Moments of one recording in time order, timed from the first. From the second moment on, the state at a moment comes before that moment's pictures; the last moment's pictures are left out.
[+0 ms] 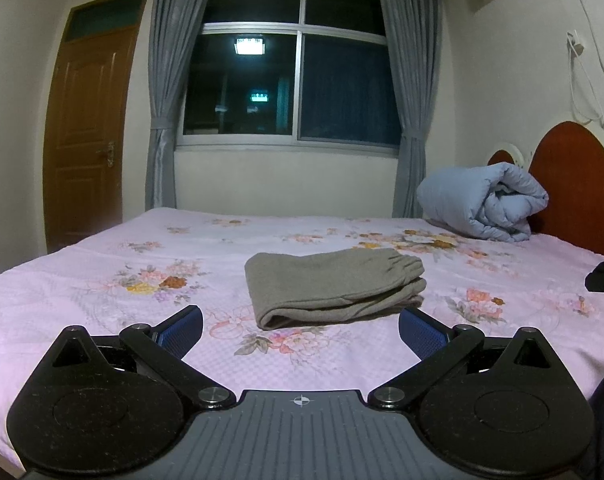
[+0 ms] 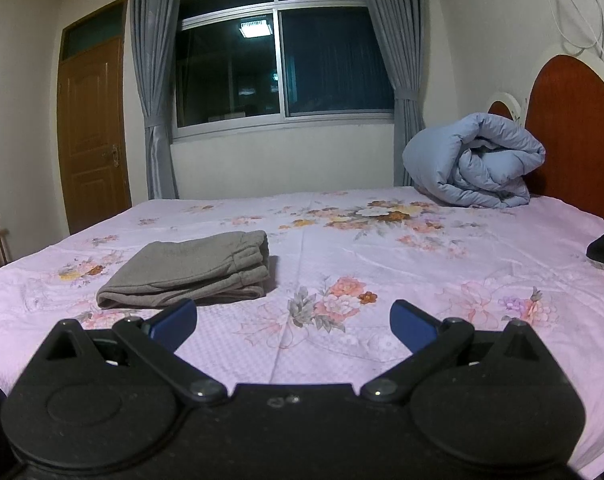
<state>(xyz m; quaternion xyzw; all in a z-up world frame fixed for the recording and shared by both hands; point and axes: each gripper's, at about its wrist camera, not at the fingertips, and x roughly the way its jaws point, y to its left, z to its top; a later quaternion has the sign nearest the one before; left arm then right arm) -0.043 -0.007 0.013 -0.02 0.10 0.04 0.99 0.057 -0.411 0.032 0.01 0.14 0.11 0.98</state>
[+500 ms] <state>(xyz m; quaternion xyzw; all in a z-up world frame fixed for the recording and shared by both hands) -0.042 -0.007 0.013 -0.02 0.10 0.04 0.99 0.056 -0.411 0.031 0.01 0.14 0.11 0.98</state>
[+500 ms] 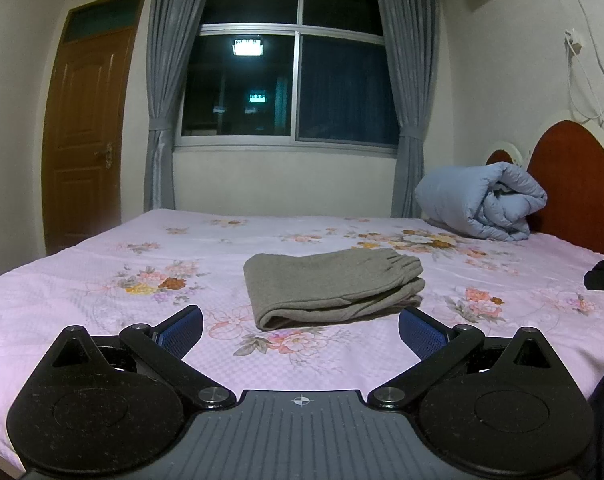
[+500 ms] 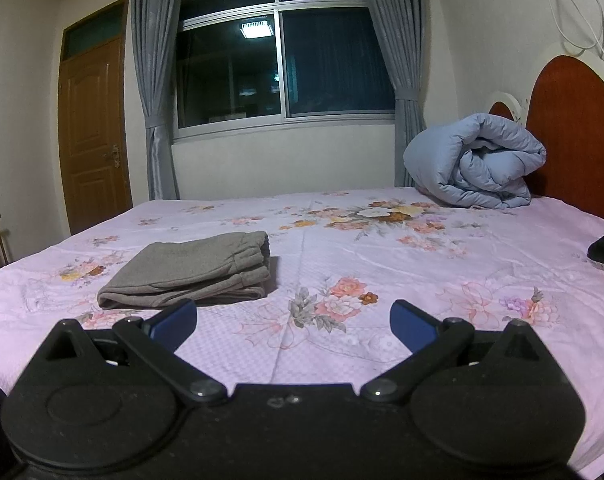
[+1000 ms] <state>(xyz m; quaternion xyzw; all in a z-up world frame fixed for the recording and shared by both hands) -0.042 -0.005 0.013 -0.02 0.10 0.03 0.99 0.056 -0.411 0.031 0.01 0.14 0.11 0.98</state>
